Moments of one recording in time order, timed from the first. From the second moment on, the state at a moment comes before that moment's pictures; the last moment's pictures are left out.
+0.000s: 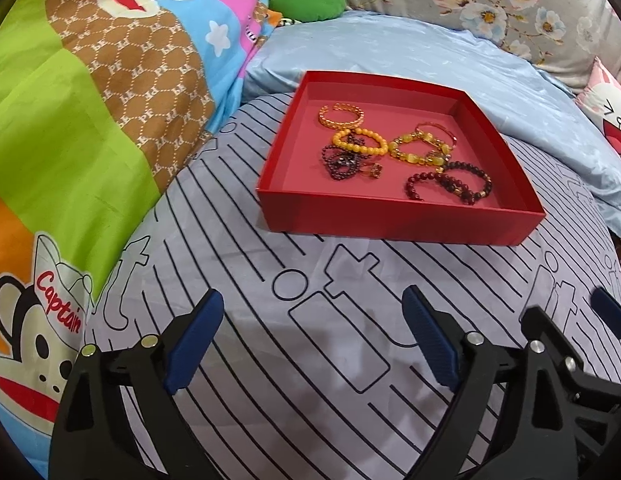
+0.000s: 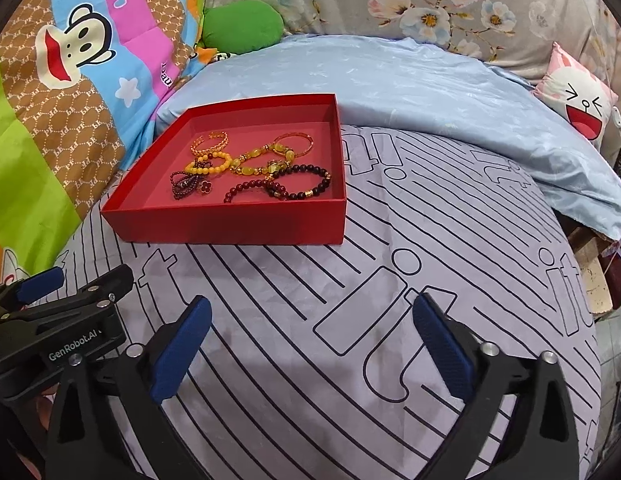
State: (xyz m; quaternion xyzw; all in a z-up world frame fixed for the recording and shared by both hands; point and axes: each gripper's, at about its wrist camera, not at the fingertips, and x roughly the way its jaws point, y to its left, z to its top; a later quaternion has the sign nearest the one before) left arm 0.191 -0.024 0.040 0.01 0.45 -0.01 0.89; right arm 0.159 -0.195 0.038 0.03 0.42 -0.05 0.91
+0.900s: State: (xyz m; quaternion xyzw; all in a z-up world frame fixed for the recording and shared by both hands) left arm 0.187 -0.023 0.040 0.02 0.44 0.00 0.90; right arm 0.158 -0.198 0.036 0.04 0.42 -0.05 0.91
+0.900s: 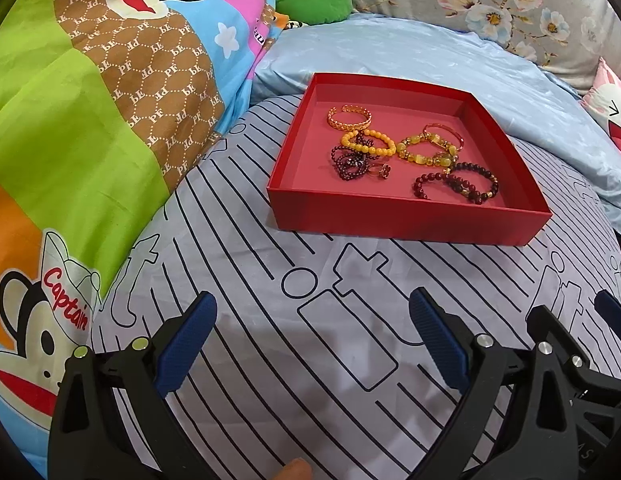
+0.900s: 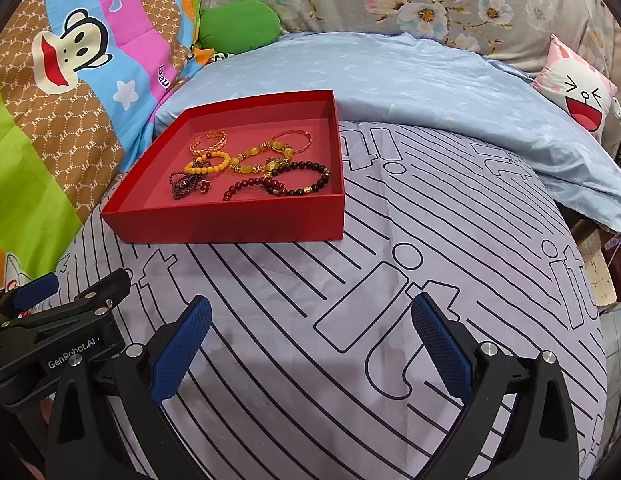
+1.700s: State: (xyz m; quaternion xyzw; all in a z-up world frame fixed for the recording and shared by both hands) left arm 0.183 -0.022 0.040 0.02 0.44 0.00 0.90; right arm 0.157 -0.198 0.035 0.04 0.42 -0.05 0.91
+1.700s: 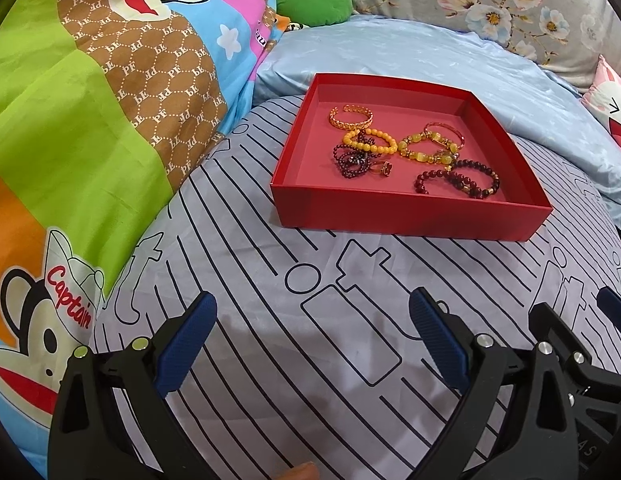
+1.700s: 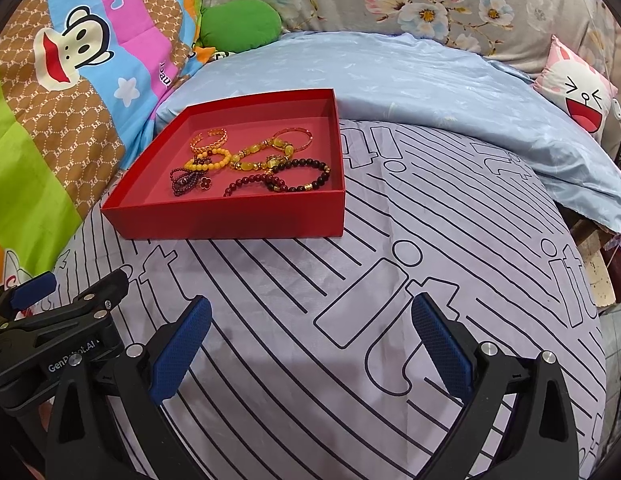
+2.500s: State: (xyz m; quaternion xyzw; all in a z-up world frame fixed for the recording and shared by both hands) left arm 0.180 -0.021 0.036 0.03 0.44 0.01 0.90; right arm 0.153 -0.196 0.035 0.04 0.42 -0.04 0.91
